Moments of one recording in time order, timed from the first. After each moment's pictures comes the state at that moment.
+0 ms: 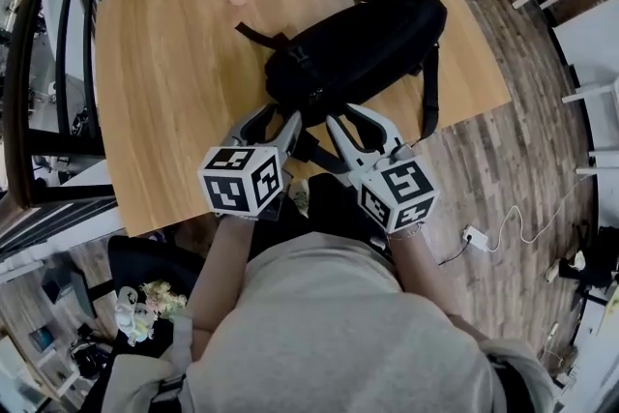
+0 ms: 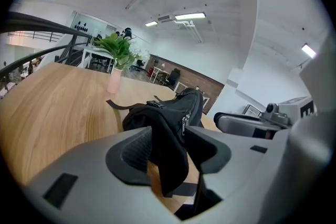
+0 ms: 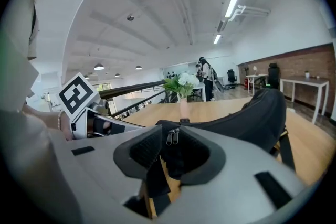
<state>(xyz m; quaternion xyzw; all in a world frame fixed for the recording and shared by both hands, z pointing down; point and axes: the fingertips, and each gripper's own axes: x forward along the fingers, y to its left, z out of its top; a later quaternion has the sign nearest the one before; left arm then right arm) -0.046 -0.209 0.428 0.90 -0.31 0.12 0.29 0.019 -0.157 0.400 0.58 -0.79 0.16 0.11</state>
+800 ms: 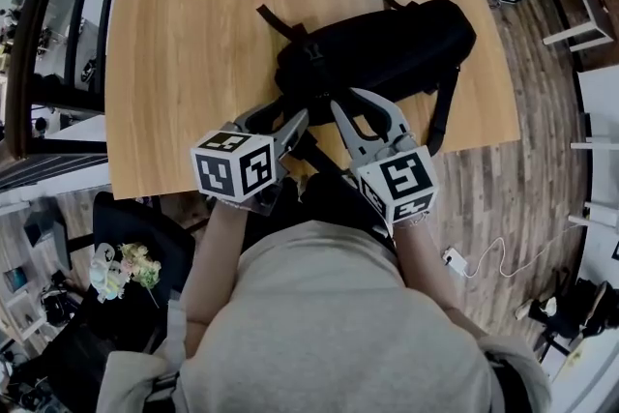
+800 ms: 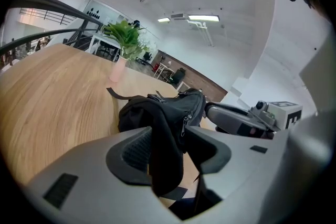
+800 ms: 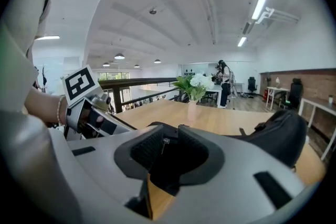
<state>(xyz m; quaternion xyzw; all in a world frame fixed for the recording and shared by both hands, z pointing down) -0.035 -0.212 0.439 0.87 -0.32 0.10 0.37 0.028 -0.192 0.397 0.50 -0.84 0.09 0.18</state>
